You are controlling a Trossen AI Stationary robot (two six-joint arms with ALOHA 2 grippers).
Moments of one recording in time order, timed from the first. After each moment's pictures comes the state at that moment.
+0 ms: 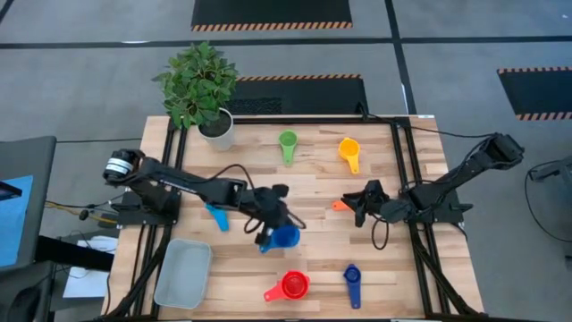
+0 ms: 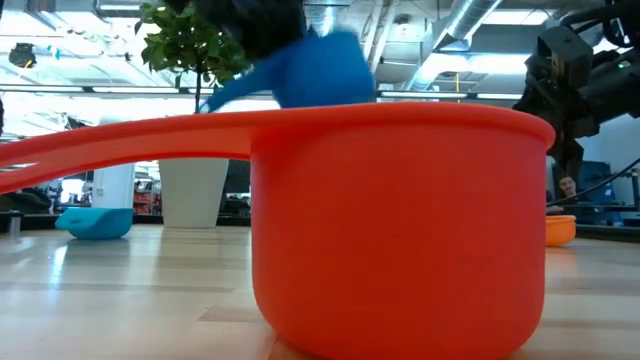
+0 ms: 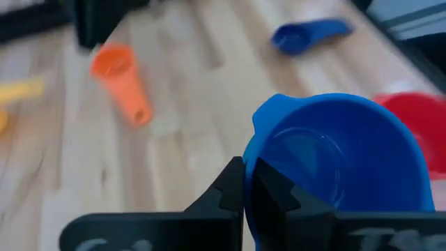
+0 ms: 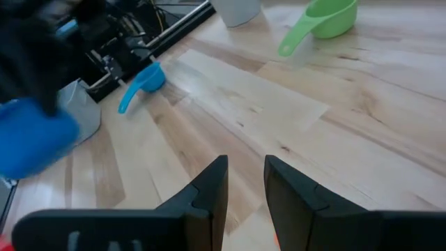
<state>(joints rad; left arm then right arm) -0.18 1.63 1.12 -0.16 0.05 0.17 0.45 0.94 0.21 0.23 0.77 0.89</state>
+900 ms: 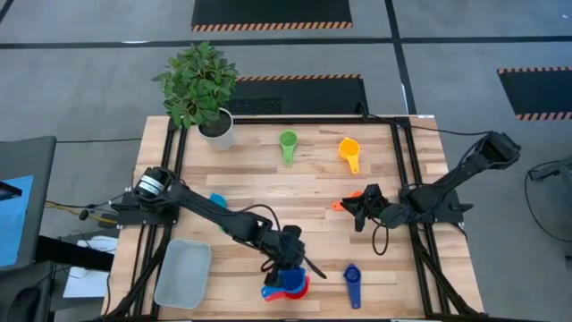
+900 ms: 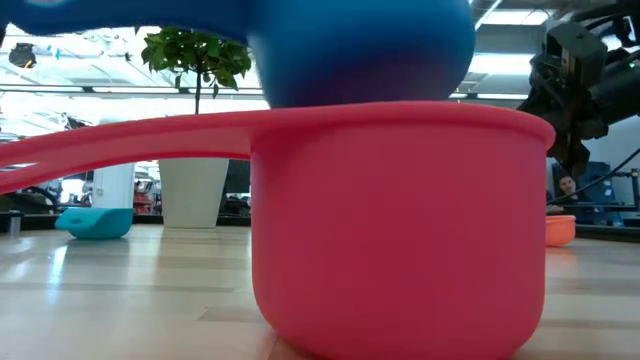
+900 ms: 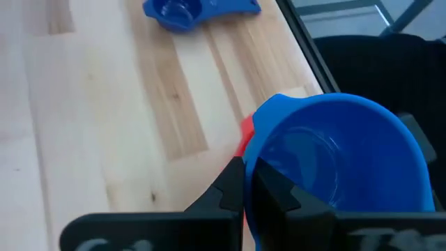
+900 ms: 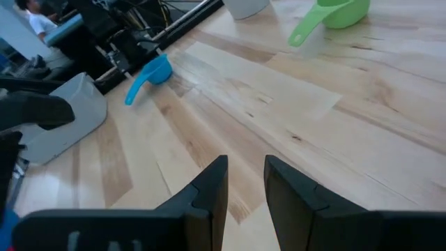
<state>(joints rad) -0.37 1.95 1.42 -0.30 0.13 -0.14 0.50 1.01 0.21 0.29 0.79 0.92</state>
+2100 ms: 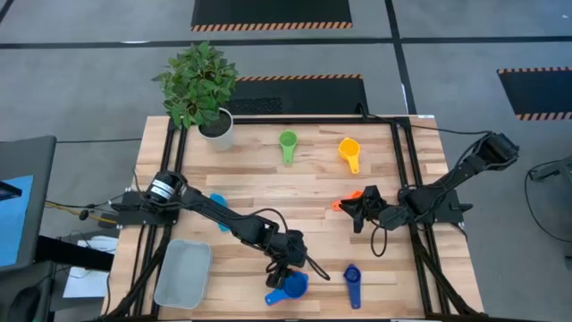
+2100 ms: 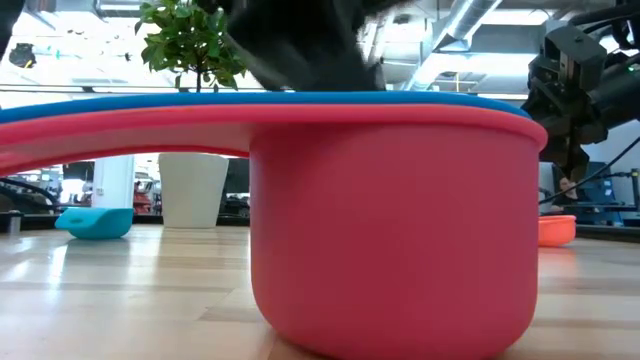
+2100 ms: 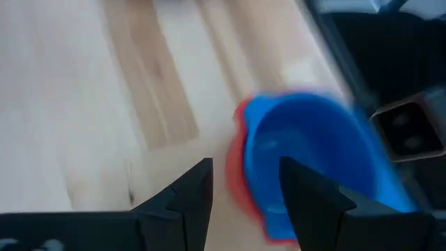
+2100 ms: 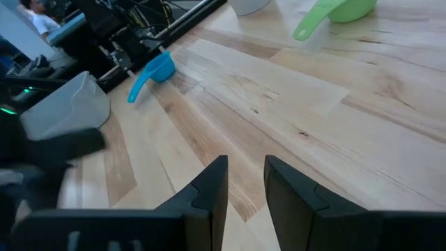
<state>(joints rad) -0.36 2.05 1.42 -0.27 0.20 -0.12 0.51 1.06 0.21 0.34 0.79 0.93</state>
